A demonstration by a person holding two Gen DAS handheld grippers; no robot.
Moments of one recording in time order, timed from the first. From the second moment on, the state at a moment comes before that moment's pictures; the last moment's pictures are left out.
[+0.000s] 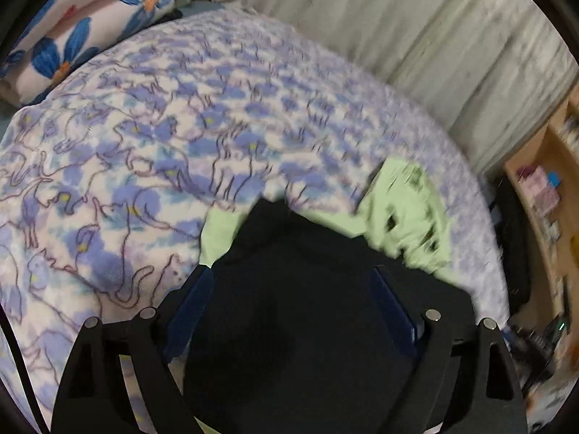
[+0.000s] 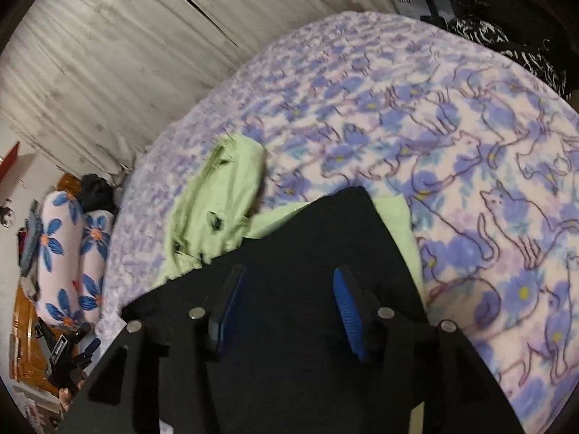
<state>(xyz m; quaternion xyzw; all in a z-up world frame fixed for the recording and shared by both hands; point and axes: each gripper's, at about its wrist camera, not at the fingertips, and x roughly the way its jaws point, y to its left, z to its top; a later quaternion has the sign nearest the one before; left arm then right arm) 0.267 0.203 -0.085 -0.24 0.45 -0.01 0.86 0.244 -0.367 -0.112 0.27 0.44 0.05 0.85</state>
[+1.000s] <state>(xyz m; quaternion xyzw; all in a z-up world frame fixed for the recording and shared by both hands) 0.358 0.186 -0.161 -0.07 0.47 0.03 0.88 0.328 -0.370 -0.184 0.12 0.46 0.07 0.88</state>
